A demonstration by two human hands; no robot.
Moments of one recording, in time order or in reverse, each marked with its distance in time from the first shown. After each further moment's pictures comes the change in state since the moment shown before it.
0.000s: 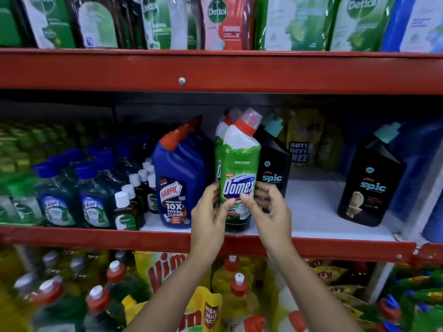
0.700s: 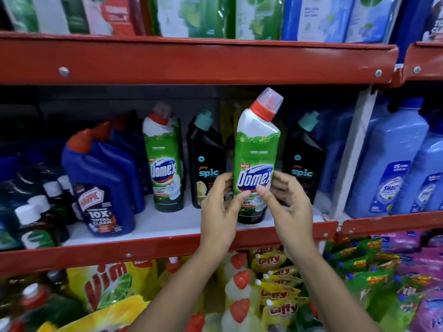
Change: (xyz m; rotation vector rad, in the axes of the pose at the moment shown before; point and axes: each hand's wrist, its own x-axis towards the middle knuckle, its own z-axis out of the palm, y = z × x) left_hand -0.014 0.059 0.126 -0.201 -0.184 0.030; right_hand 0.004 -0.010 -0.143 -0.106 0.184 -0.051
